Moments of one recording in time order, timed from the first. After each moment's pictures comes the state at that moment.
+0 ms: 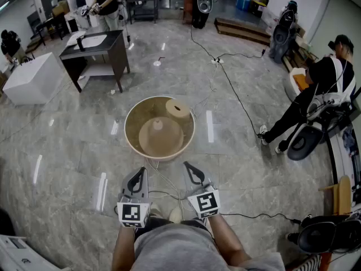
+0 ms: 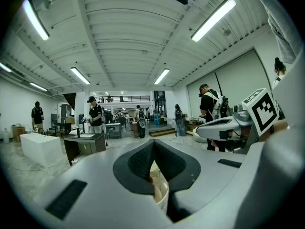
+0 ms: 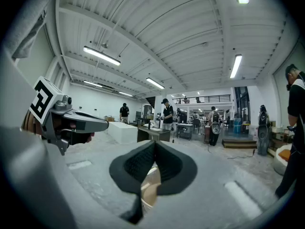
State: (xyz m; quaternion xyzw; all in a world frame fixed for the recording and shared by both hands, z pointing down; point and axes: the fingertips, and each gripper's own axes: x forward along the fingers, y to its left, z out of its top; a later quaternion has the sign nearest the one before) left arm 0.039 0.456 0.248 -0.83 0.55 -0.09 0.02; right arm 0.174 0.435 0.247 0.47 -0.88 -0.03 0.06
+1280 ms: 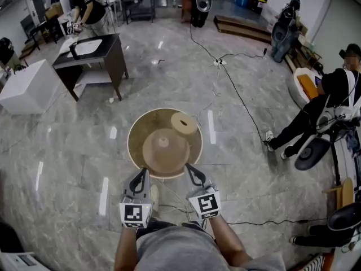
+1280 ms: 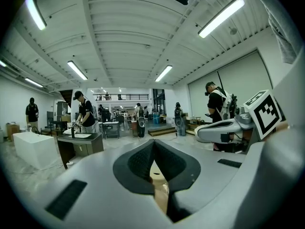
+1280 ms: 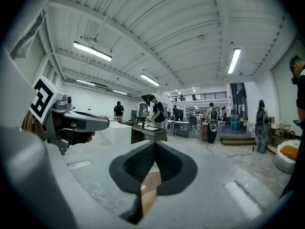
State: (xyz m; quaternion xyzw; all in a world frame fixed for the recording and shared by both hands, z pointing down) left arm -0.014 0.272 0.253 -0.84 0.53 -0.09 0.01; right arm 0.121 0.259 0.258 0.50 -0.87 -0.01 0.07
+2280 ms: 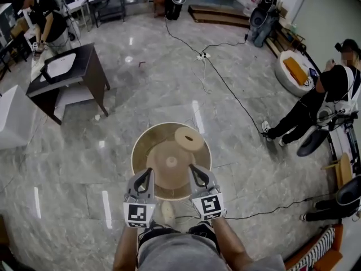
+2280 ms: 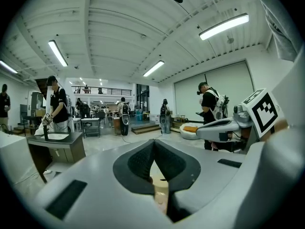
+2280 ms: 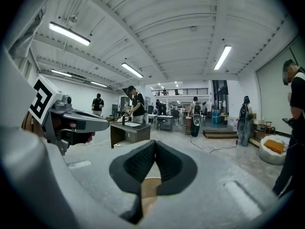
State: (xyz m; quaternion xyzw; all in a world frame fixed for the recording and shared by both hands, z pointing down) left arm -0.108 0.020 0.277 -0.90 0.42 -0.10 -0.01; right arm 0.022 0.039 0.280 0.59 -0.80 0.03 0.09
